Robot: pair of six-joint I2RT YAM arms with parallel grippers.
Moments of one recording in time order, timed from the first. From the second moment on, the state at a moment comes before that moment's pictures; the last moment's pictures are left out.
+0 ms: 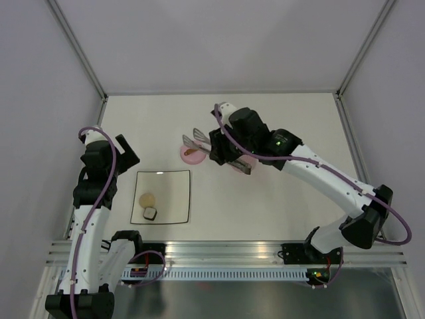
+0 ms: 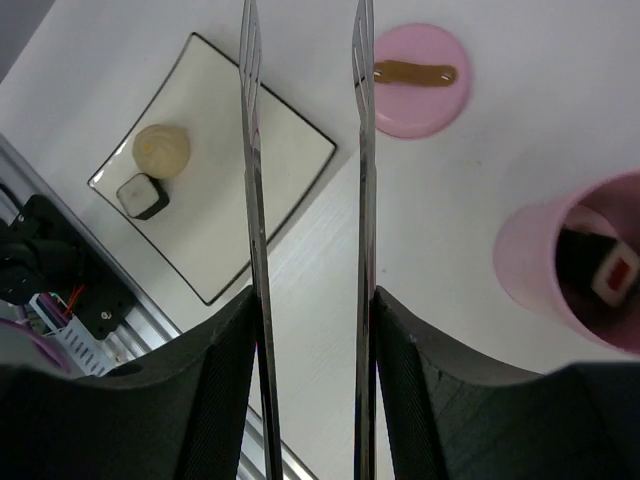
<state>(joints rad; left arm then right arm) 0.02 0.77 0.88 -0.65 -0.23 -0.40 0.82 1.45 1.52 -0.69 -0.04 0.27</state>
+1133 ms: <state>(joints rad) 0.02 0.72 0.88 -0.66 -0.34 -0.40 1.22 1.79 1.37 -0.33 -0.07 0.19</state>
